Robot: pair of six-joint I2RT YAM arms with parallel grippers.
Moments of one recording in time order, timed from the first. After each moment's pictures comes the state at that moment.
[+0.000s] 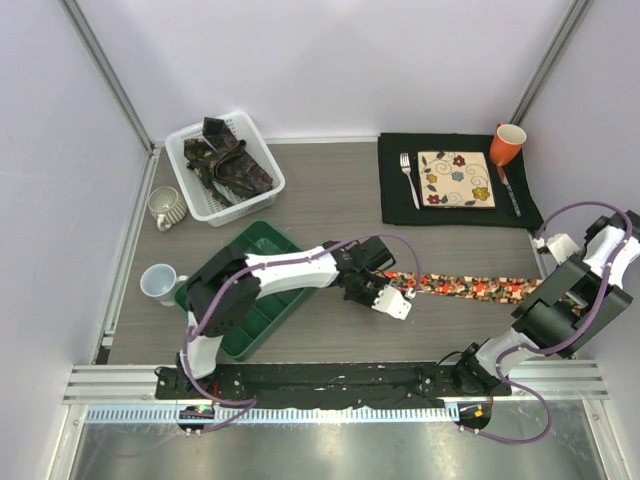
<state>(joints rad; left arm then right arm) -1.08 2.01 1.44 -0.56 0.31 1.03 -0.85 1.57 1.20 -1.01 0.20 -1.43</state>
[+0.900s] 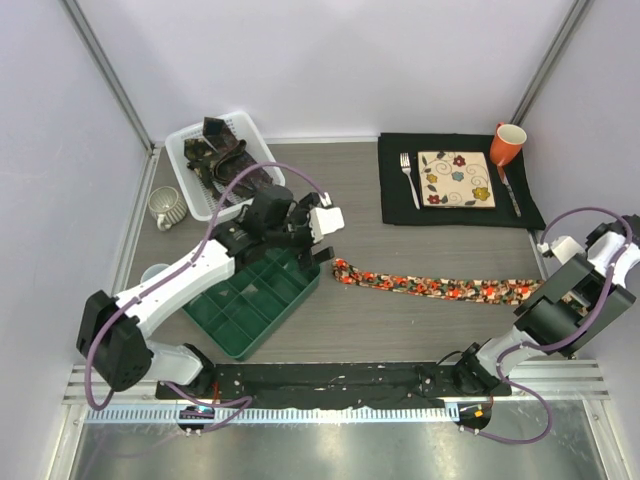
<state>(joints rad) -0.69 1.37 1.10 -0.36 0.40 0.59 -0.90 1.60 1.17 -0.83 0.22 -1.56</state>
